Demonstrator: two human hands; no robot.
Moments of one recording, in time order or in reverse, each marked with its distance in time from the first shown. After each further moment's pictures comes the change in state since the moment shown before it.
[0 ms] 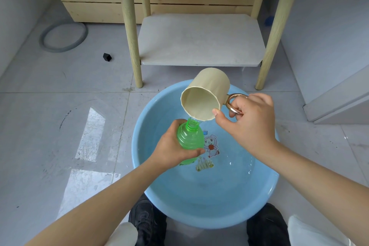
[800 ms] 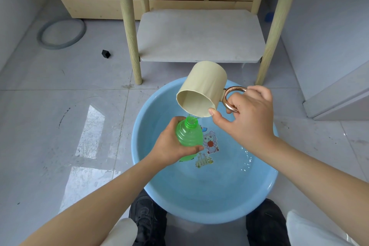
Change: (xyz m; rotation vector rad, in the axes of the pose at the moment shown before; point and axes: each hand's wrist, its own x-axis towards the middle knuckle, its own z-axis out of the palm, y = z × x) left_hand -0.001 0.000 -0.001 0.013 0.004 0.003; right_hand 0.001 0.004 0.002 -0.095 0.035 -0.188
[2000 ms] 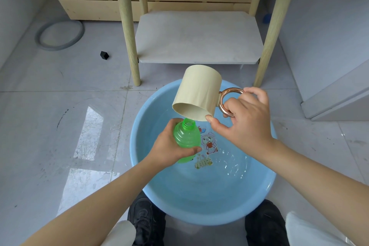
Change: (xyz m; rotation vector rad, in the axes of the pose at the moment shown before) left_hand -0.001 -0.002 -0.001 -0.003 0.004 -0.016; right_hand -0.005 0.005 0.002 -0.041 0.032 -0.129
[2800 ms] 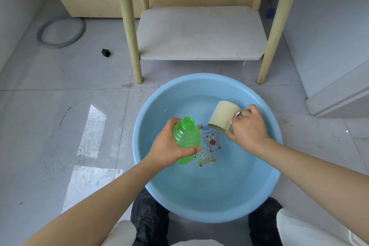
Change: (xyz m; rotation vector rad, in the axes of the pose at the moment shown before) left_hand -0.001 -0.013 -0.003 -0.006 0.014 -0.025; right_hand -0.047 0.036 0.041 -0.568 -0.973 -0.011
